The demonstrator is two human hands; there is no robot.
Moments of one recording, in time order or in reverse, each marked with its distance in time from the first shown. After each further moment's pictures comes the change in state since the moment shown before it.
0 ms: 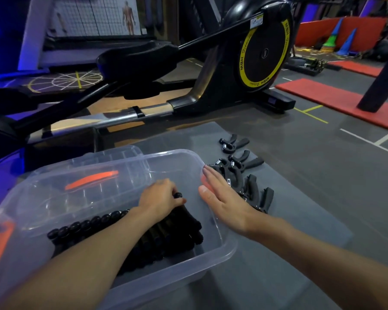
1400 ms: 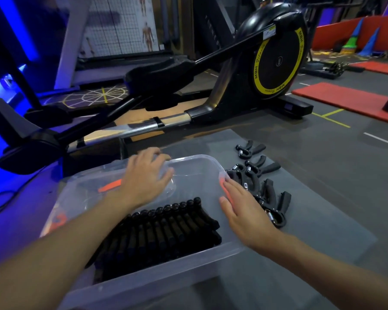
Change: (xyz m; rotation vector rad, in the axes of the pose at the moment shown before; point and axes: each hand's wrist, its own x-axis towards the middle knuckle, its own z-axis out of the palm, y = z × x) left_hand -0.032 -0.038 -0.103 0.175 0.345 0.247; right_hand -0.031 -0.016 0.021 -0.254 0.261 -0.037
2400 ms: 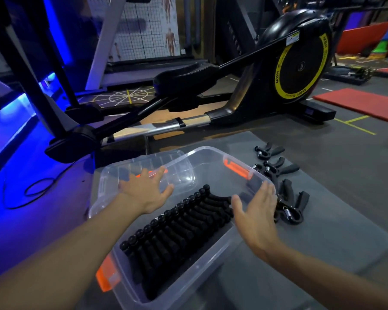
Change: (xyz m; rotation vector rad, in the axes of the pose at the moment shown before) left_hand -0.077 -0.025 -0.048 0.372 -0.522 -0.374; right_hand -0.039 -0.053 0.033 0.215 0.190 0.344
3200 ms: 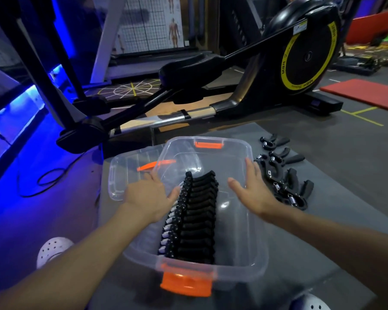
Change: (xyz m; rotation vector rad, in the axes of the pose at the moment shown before) left_hand -0.061 0.008 0.002 0.092 0.077 -0.073; right_hand 0.025 -0.010 -0.008 -0.031 -0.291 -0.158
